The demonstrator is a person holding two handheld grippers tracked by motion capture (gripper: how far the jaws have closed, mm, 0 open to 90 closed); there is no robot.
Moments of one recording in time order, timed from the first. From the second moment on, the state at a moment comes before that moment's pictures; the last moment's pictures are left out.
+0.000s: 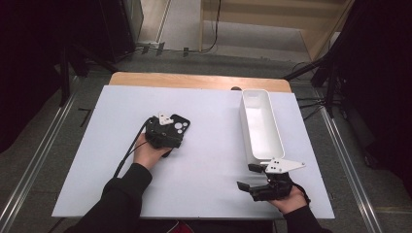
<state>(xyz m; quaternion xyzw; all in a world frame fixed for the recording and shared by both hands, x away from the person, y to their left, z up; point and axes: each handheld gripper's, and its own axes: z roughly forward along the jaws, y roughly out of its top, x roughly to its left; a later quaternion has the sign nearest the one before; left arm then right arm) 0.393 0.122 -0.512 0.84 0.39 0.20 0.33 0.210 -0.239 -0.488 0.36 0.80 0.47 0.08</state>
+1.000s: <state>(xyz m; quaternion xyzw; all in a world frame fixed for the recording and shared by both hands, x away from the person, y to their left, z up) 0.394 0.128 -0.509 0.82 0.41 0.19 0.34 0.210 -0.238 -0.488 0.36 0.80 0.47 0.07</state>
